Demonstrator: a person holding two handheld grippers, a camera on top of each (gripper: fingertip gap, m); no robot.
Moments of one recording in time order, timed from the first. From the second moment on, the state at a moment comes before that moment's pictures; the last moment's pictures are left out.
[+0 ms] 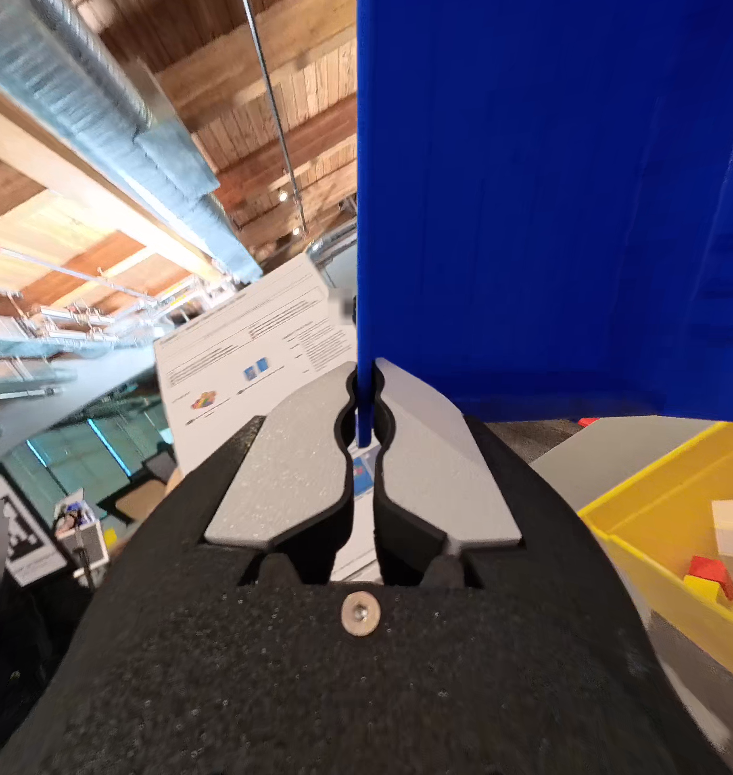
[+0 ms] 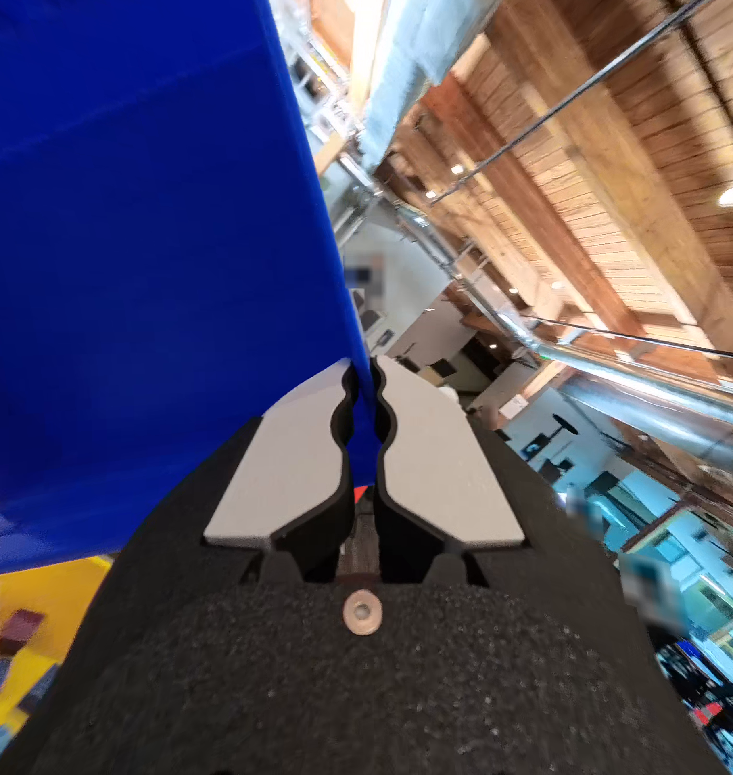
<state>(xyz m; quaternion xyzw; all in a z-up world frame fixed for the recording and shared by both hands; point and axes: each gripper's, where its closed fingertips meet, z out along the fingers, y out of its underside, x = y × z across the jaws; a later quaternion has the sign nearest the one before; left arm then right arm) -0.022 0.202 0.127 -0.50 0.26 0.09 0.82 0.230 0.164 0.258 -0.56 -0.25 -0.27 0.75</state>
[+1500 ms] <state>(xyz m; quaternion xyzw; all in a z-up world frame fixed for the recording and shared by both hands) -0.525 0.052 -0.117 -0.92 0.02 -0.08 0.38 -0.377 0.299 -0.117 -0.79 -0.60 0.03 0.08</state>
